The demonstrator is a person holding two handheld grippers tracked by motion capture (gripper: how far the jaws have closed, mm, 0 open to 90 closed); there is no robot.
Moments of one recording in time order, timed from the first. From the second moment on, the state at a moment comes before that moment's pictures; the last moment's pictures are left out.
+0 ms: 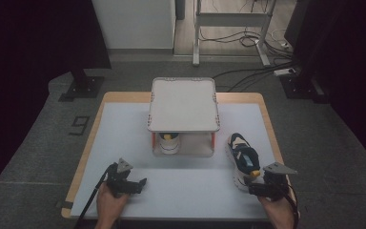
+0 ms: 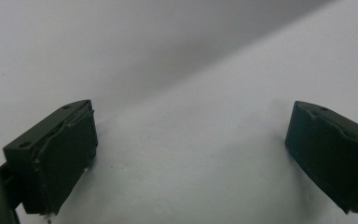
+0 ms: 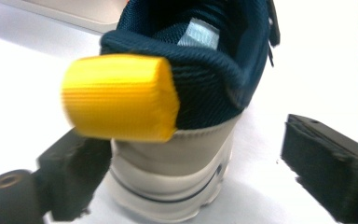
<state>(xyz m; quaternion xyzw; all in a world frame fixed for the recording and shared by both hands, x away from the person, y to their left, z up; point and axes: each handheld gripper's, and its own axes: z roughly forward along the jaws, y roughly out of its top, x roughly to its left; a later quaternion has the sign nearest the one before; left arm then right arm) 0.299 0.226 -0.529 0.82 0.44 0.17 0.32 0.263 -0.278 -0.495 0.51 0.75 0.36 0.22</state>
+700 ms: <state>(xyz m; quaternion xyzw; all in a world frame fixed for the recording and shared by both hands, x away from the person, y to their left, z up) 0.299 0.226 -0.529 0.82 0.44 0.17 0.32 0.283 -0.269 -0.493 0.52 0.74 0.39 0.19</state>
